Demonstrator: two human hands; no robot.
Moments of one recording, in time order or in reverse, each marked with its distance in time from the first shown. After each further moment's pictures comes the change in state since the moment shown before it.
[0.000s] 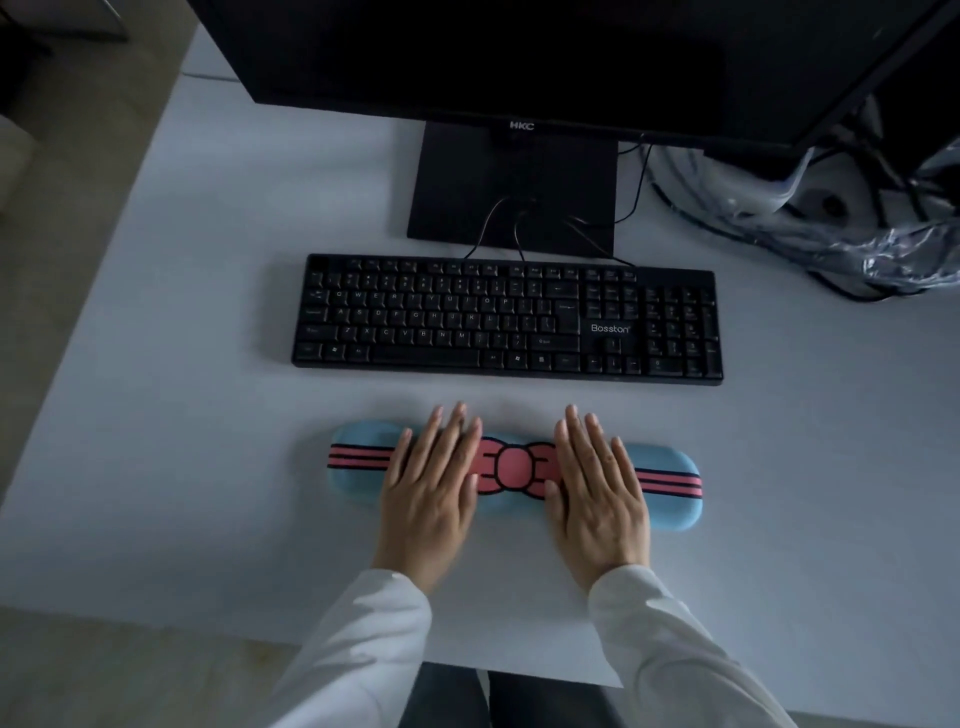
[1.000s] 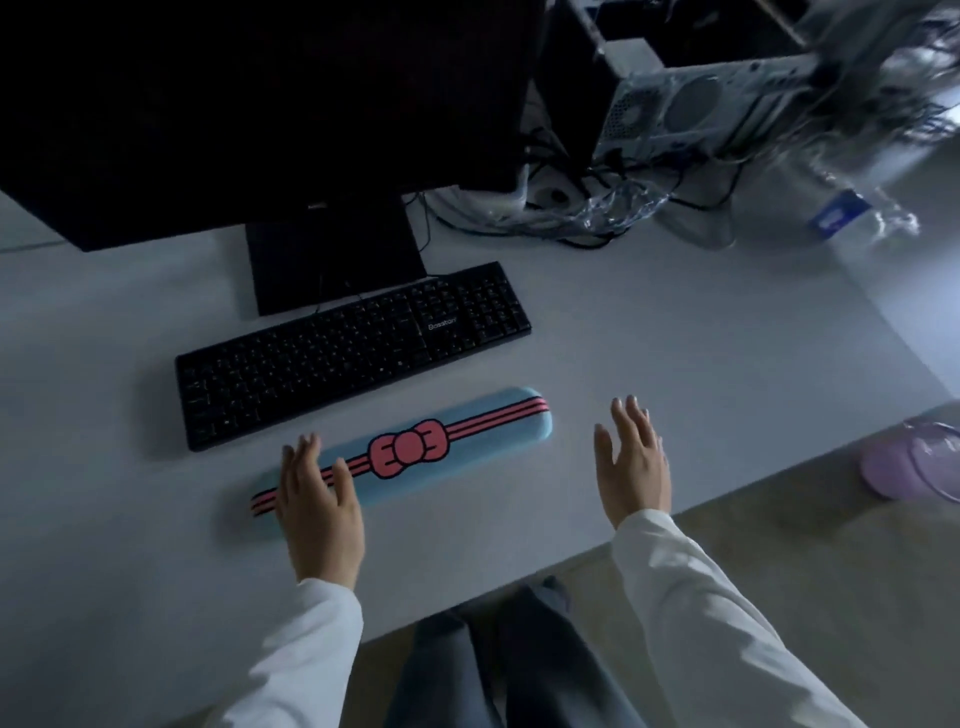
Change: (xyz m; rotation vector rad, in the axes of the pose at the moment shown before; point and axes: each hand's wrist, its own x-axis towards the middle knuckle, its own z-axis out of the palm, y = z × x) left_hand -0.006 0.012 -0.067 -0.590 0.076 -0.326; right_hand -0.094 0.058 -0.086 0.336 0.180 0.847
